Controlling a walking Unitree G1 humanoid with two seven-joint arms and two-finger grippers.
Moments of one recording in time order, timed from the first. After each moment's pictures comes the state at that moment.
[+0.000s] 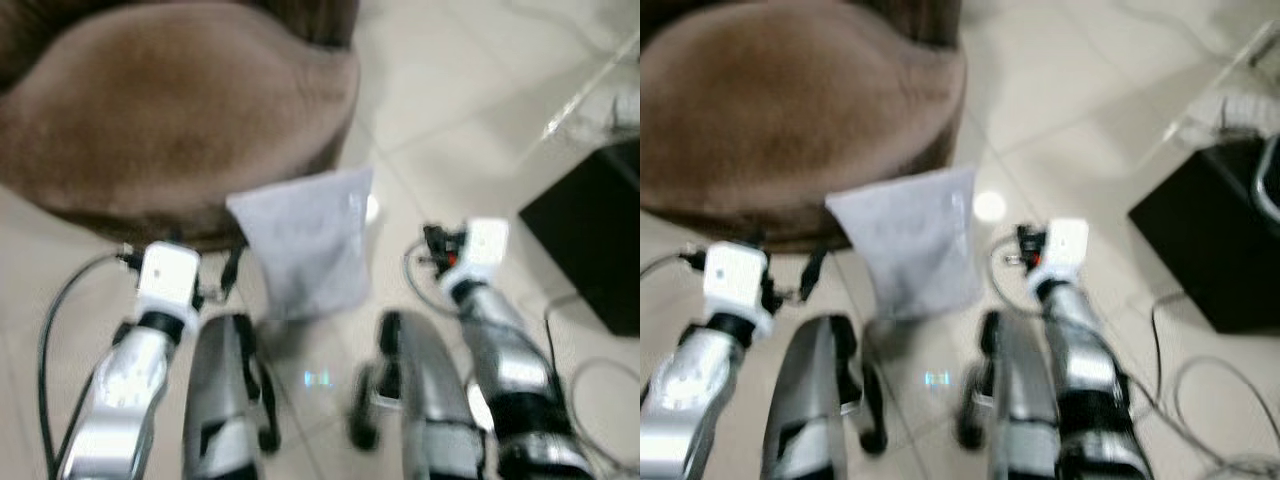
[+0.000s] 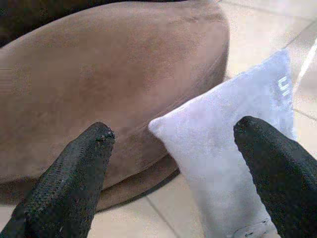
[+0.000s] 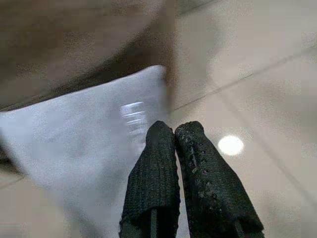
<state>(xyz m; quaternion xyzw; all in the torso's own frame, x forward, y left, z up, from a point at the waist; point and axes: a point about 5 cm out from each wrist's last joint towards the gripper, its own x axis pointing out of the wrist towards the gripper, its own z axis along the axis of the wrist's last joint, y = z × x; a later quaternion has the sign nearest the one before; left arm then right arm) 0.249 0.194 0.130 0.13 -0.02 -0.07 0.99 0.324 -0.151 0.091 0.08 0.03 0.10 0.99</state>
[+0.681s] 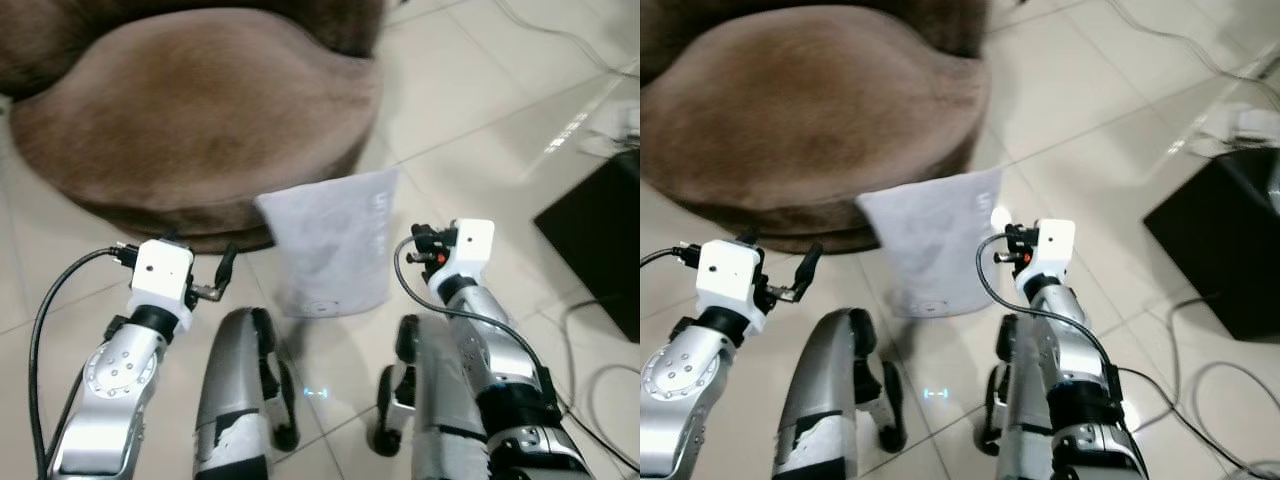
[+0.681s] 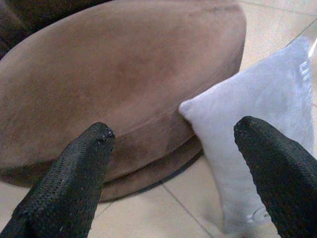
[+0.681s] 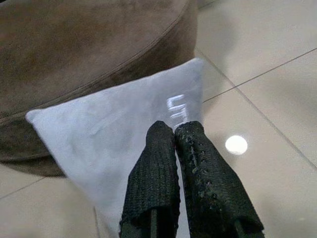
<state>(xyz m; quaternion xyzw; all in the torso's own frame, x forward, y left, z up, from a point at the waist) 0.252 0.200 0.130 0.14 0.00 -0.08 0.99 0.329 -0.150 0.086 0.10 0.05 0.08 0.99</state>
